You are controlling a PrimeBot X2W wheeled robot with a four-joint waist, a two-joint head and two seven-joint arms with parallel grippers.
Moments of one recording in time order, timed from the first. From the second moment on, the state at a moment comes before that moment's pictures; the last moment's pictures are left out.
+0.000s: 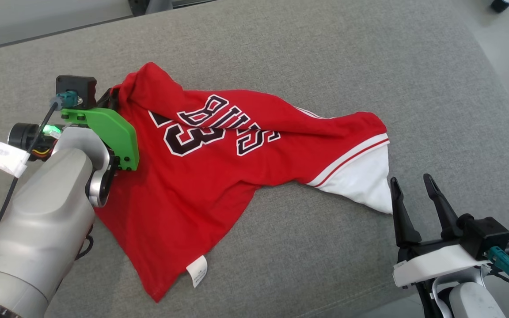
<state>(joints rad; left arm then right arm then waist) -0.95 0.35 -0.91 0.87 -0.88 0.12 -0.06 -0.05 -0.06 0.03 0.11 0.20 0.13 -0.26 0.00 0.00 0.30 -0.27</state>
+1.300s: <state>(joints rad) -0.02 0.19 -0.43 0.04 -0.44 0.22 -0.26 0.11 -0.12 -0.18 -0.06 0.16 0.13 -0.26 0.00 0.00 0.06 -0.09</state>
